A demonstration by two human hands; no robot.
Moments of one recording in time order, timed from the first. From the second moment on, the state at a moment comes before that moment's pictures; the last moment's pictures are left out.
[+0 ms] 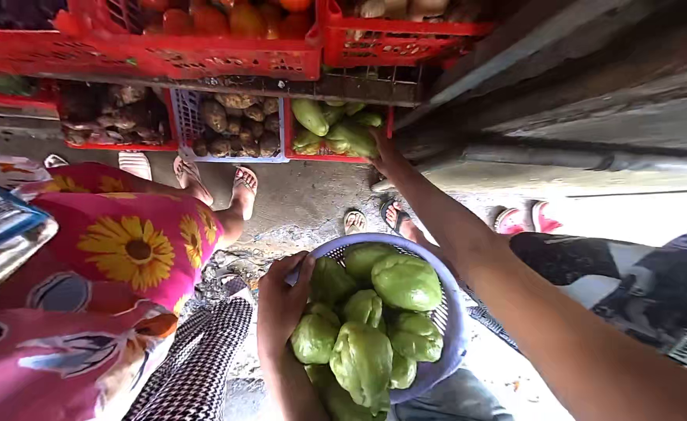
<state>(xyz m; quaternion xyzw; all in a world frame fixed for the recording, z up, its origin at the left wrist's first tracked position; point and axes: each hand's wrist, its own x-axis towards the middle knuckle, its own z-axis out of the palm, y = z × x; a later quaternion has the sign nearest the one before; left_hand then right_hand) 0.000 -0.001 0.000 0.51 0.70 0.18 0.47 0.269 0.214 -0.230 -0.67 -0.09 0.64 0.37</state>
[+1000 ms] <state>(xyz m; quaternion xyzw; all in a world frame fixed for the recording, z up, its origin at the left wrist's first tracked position) -0.005 -0.091 0.024 0.59 0.70 0.08 0.40 0.267 0.072 -0.101 -0.56 -0.35 0.60 0.47</state>
